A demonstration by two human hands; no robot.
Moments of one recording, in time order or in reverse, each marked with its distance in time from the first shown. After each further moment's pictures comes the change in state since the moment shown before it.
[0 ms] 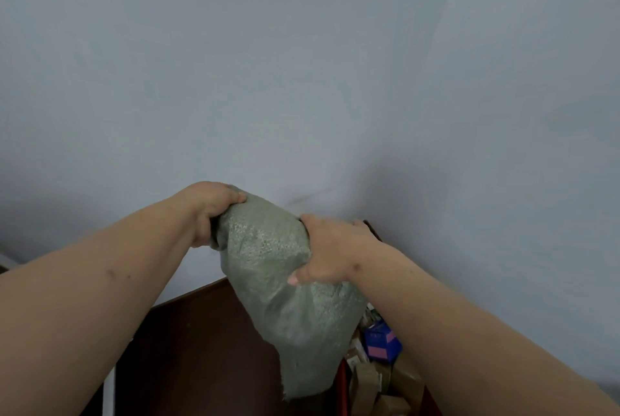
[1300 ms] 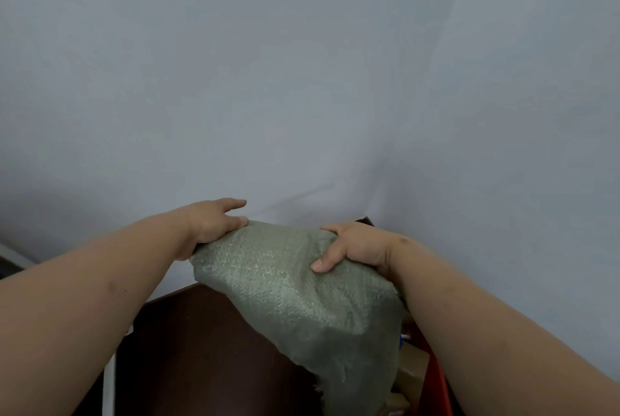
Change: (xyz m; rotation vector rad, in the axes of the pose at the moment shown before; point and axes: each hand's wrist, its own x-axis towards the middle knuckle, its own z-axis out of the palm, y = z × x) left_hand 0.016 -0.033 -0.020 0.485 -0.122 0.139; right_hand 0.012 0.035 0.009 1.041 -0.317 0.066
